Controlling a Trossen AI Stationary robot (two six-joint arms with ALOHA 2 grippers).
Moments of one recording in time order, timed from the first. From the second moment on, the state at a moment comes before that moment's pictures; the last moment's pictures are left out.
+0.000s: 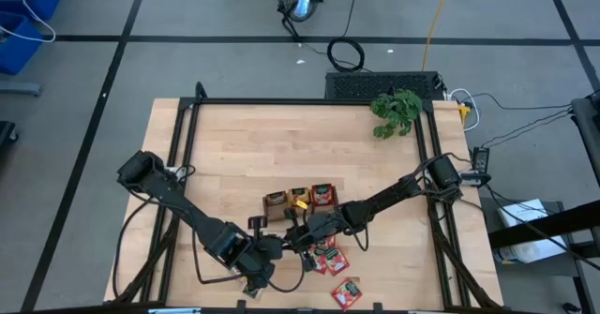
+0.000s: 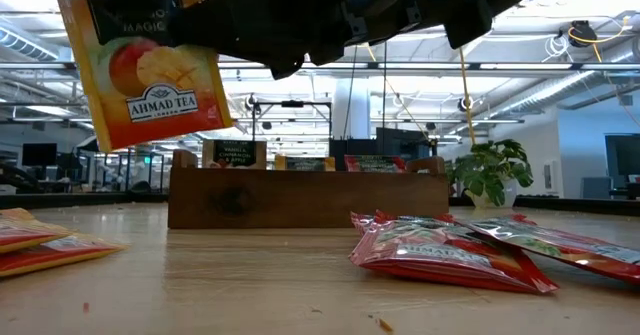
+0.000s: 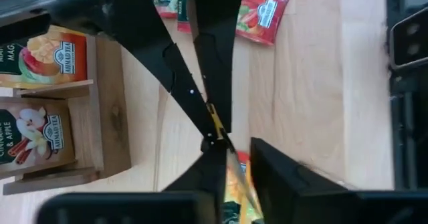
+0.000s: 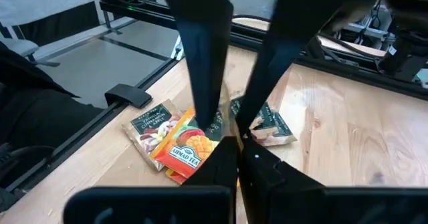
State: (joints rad) left arm -0.62 1.81 1.46 -0.82 -0.31 -0.61; right arm 0.35 2.04 1.19 0.54 -0.03 -0.10
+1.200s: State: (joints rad) left arm -0.47 1.43 0.87 0.26 -0.49 0.31; right arm 0.27 1.40 0.46 0.91 0.00 -0.17
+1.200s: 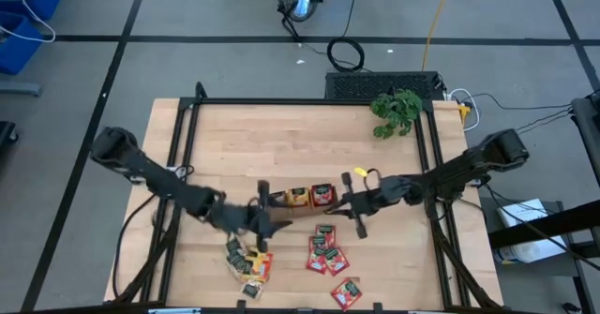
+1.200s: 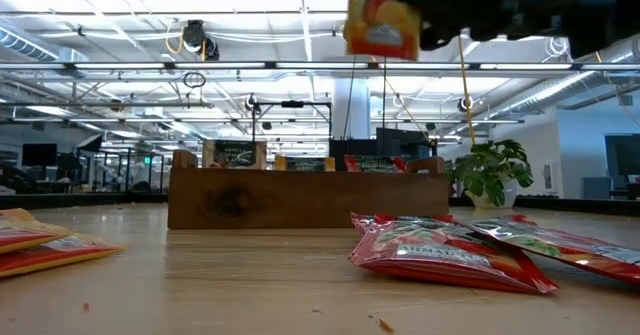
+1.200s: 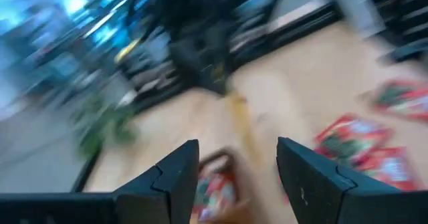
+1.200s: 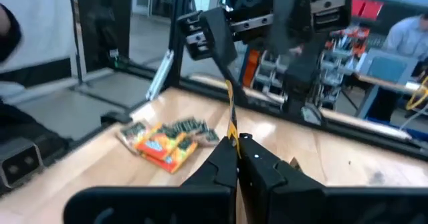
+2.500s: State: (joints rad) left arm -0.20 1.65 0.89 0.58 -0.11 0.09; right arm 0.26 1.39 0.40 0.97 0.16 -0.18
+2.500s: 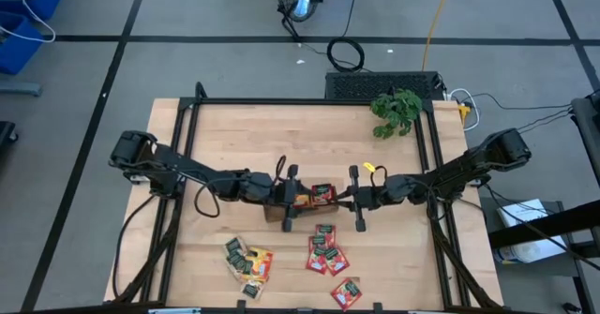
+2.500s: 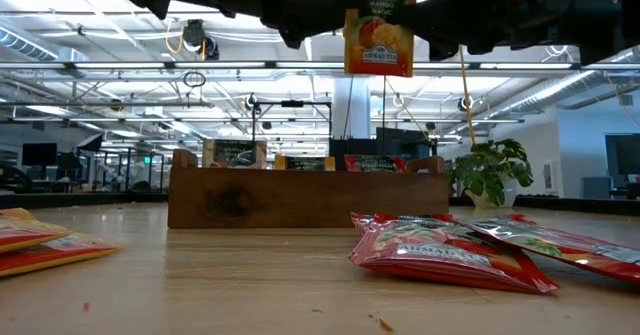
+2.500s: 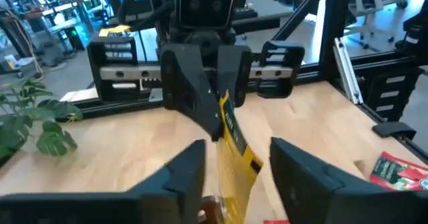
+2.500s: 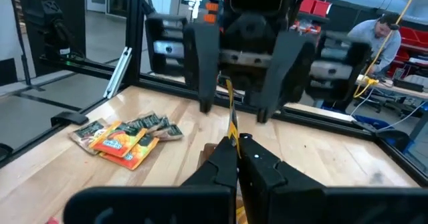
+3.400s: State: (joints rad) left arm -0.20 1.65 0.87 0.57 -0.18 0.01; right arm 0.28 1.39 0.40 0.95 0.21 -0.16
